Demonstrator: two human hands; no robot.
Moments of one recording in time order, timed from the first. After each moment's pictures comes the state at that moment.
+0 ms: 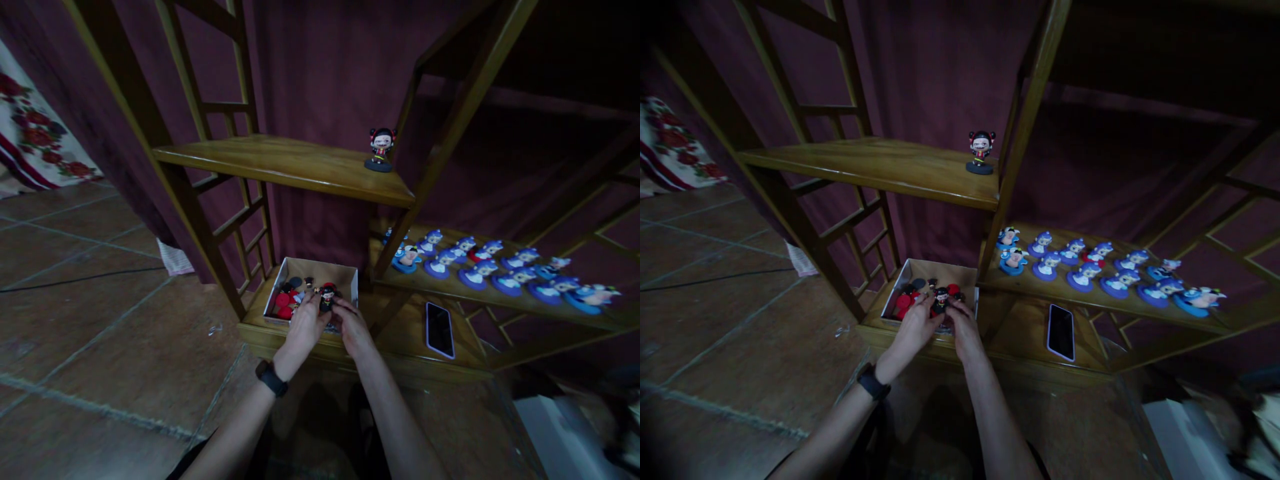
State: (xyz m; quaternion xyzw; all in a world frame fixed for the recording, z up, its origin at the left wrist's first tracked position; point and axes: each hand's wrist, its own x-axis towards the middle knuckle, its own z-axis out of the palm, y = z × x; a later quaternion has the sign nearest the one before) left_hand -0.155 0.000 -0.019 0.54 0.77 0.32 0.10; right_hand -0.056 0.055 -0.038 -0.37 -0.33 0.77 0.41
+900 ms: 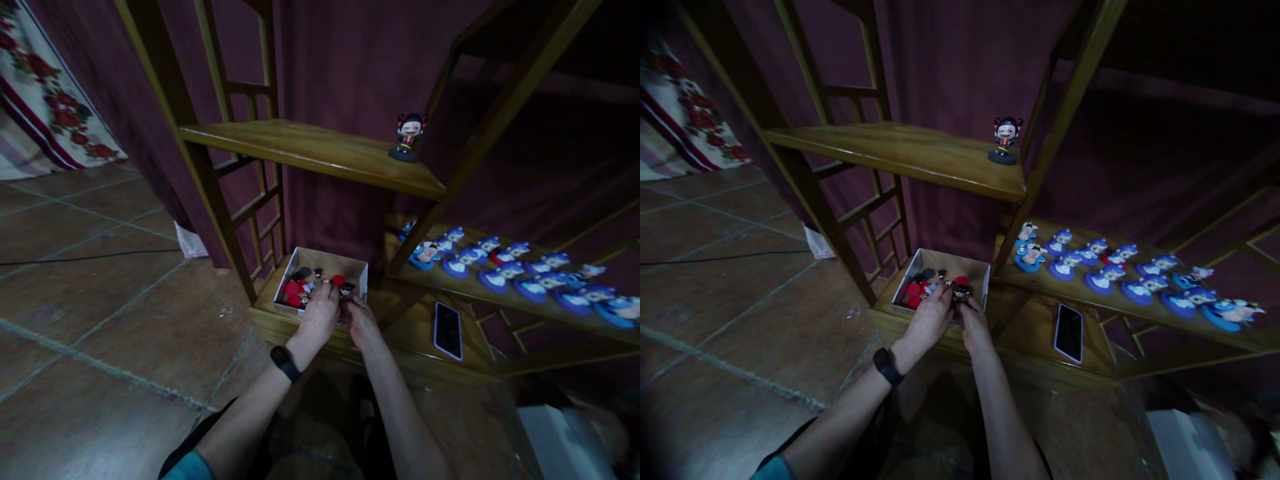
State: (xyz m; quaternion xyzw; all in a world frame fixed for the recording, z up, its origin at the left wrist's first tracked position) left_hand -0.144 -0.007 -0.014 0.62 0.75 0.20 0.00; right_hand -0.055 0.054 -0.043 -0.36 -0.33 0.78 0.39
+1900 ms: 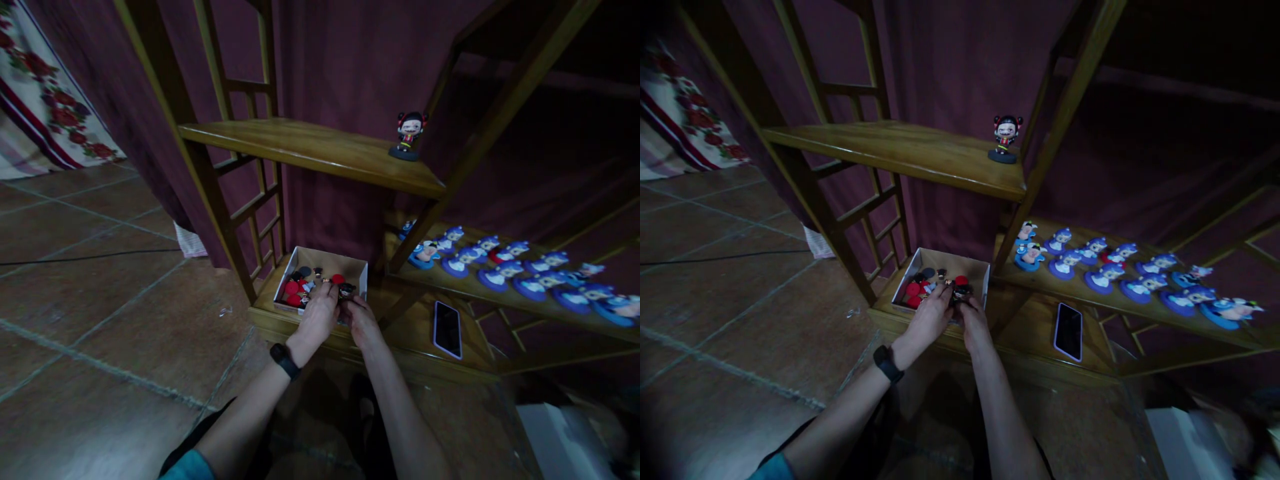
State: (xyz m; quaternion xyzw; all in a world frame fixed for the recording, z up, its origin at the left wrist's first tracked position) left_hand -0.147 -0.004 -0.021 0.62 0.74 0.25 0.04; right_hand -0.053 0.055 -0.047 -0.38 -0.34 0.77 0.38
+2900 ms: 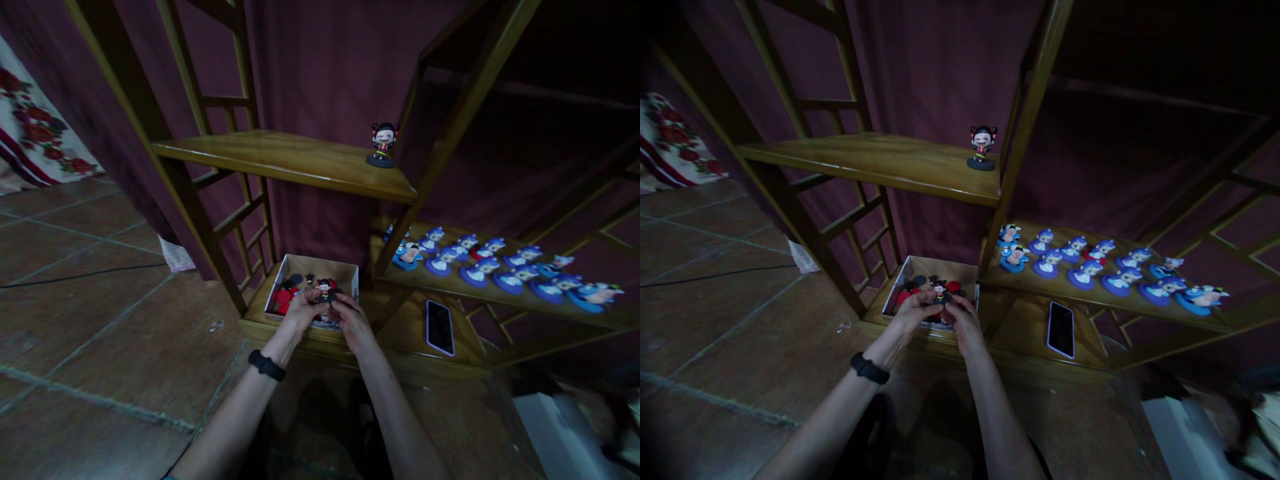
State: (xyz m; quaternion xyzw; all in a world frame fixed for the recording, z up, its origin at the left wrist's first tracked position) left_hand -0.168 0.010 -0.025 0.24 0.54 0.65 0.48; right_hand -0.050 0.057 -0.037 -0.35 -0.34 0.78 0.40
